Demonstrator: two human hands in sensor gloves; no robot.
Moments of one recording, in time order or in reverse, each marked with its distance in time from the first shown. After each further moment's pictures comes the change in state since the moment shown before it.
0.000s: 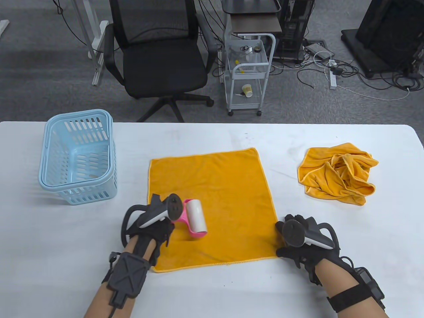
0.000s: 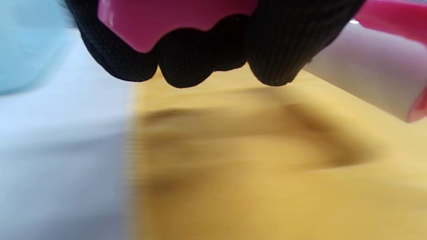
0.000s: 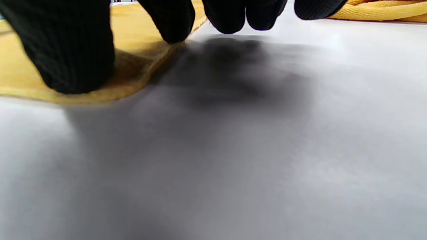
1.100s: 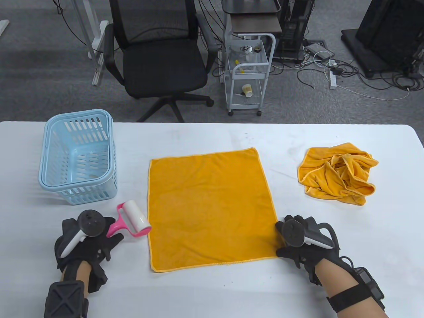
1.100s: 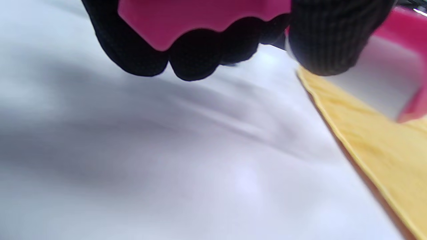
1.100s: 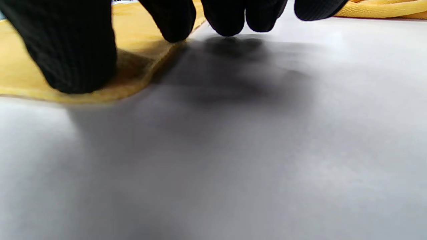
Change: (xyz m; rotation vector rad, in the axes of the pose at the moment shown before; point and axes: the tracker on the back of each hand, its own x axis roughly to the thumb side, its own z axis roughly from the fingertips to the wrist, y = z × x) left_hand -0.214 -0.048 0.082 0.098 0.320 0.426; right_hand 0.000 0.001 -0.001 0.007 -0.002 -0.009
